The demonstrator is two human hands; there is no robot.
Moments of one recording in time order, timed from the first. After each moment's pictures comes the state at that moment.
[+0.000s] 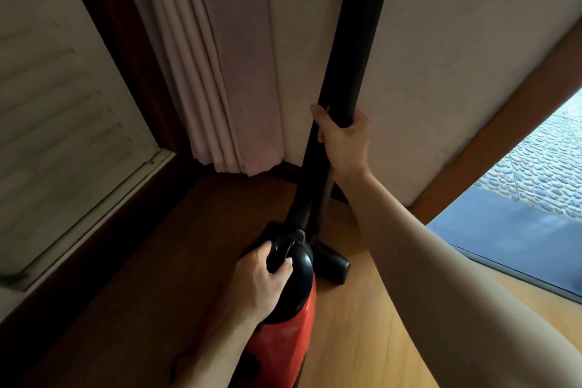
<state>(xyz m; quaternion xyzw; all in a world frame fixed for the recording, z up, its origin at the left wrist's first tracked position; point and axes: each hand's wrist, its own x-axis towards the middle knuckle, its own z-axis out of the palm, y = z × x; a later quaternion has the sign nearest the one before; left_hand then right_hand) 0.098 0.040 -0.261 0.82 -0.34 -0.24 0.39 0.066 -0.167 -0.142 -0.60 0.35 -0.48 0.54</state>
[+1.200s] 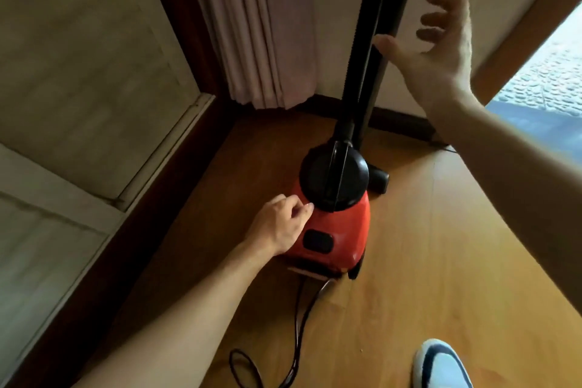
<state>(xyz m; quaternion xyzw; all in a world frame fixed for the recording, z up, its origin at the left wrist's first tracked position) 0.144 0.161 -0.264 0.80 -0.48 -0.30 0.19 0.000 -0.058 -0.112 -0.71 0.45 -0.47 0.29</state>
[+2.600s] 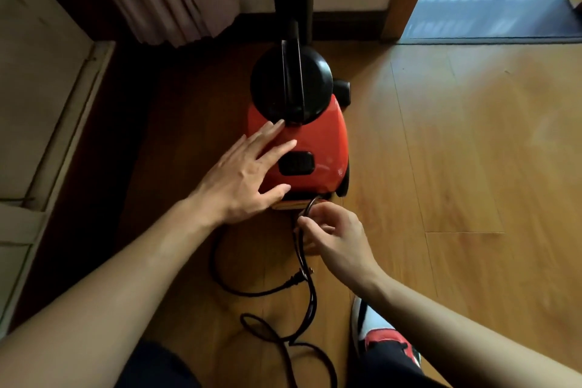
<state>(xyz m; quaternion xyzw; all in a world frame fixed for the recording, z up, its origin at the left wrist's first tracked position) 0.176 0.184 -0.313 0.57 -0.80 -0.17 0.05 -0.038 0.239 -0.346 -0.55 0.56 -0.26 0.56</state>
